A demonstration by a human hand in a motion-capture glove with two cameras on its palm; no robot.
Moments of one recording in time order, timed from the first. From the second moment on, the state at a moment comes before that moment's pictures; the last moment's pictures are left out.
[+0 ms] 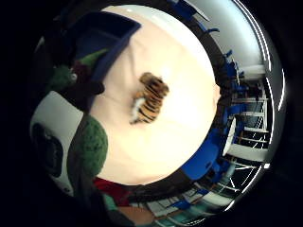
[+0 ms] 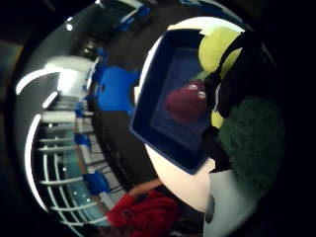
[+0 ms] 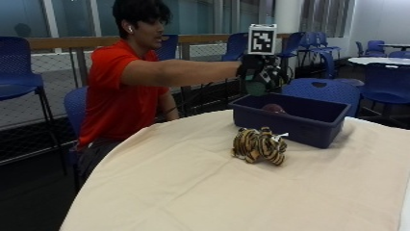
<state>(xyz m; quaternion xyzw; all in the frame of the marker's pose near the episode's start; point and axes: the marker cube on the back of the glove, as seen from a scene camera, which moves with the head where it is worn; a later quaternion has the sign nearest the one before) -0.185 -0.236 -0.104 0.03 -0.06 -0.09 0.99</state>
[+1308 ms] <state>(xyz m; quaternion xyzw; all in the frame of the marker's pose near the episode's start) -0.012 -0.273 0.010 -0.03 0.02 0.02 1.00</state>
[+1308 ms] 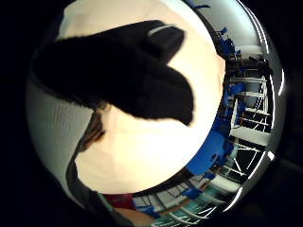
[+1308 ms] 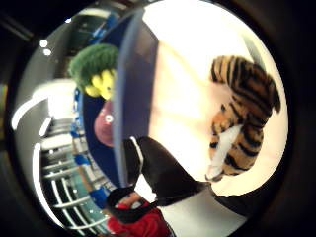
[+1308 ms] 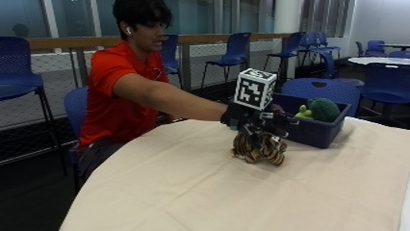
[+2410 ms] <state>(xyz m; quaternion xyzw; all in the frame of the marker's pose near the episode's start) -0.067 -0.220 -0.088 0.04 0.00 0.01 1.00</state>
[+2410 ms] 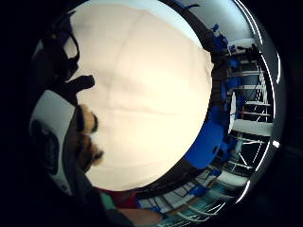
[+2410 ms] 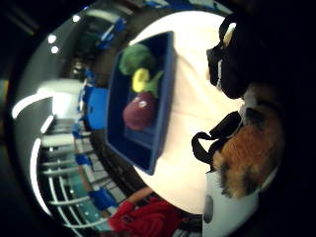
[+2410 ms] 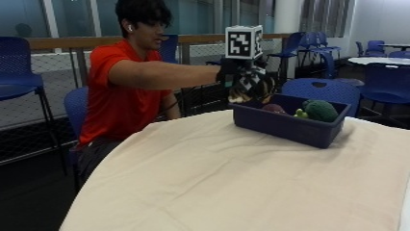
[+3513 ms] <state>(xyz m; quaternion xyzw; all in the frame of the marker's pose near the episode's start) -0.118 -0.184 -0.042 0.02 -0.02 -0.02 1.00</state>
